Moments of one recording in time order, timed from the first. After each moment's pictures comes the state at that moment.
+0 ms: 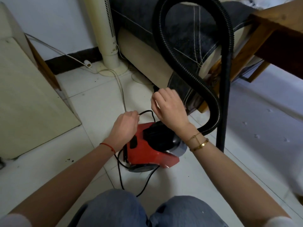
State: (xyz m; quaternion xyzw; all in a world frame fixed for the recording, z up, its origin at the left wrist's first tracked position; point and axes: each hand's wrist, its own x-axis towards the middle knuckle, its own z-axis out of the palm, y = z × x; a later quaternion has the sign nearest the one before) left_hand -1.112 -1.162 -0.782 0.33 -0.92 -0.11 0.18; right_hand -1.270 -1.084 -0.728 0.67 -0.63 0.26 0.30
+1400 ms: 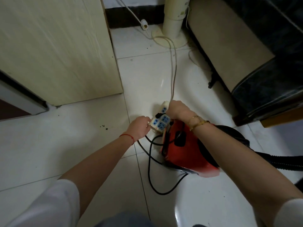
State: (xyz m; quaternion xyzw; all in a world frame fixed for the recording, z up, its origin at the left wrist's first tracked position) left_hand -1.005 -1.238 -0.945 0.51 -0.80 -0.33 0.00; right_hand -1.172 -1.248 -0.857 0.56 -0.77 -0.08 -0.30
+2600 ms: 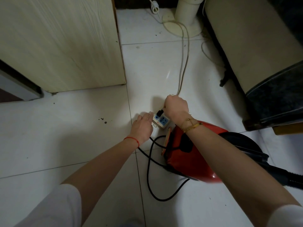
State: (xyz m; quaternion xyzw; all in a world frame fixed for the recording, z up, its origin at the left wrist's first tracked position) left_hand -1.014 -1.232 -0.996 0.55 -0.80 -0.24 -0.03; right_hand -1.152 -1.274 -0.912 0.65 -0.74 -0.11 -0.13
